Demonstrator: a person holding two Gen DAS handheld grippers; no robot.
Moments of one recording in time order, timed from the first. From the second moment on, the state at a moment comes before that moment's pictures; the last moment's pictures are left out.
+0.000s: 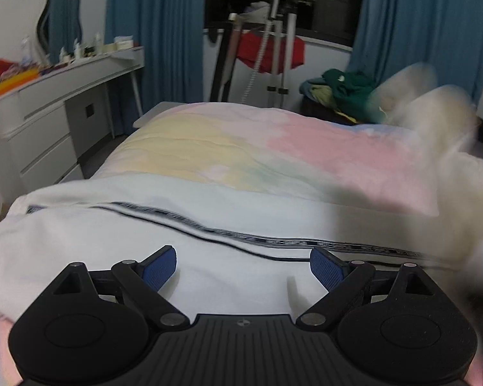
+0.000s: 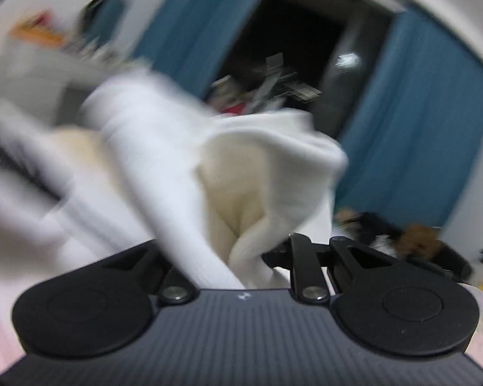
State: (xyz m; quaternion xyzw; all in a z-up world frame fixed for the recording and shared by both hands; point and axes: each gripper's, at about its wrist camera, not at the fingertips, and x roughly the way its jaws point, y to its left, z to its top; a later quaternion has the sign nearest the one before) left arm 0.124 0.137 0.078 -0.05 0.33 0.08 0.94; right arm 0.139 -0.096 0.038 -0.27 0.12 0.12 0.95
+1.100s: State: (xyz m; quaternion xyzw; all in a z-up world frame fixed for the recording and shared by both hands) left arm 0.115 0.120 0.085 0.01 0.30 0.06 0.95; right arm 0.078 -0.113 0.079 -0.15 0.28 0.38 0.87
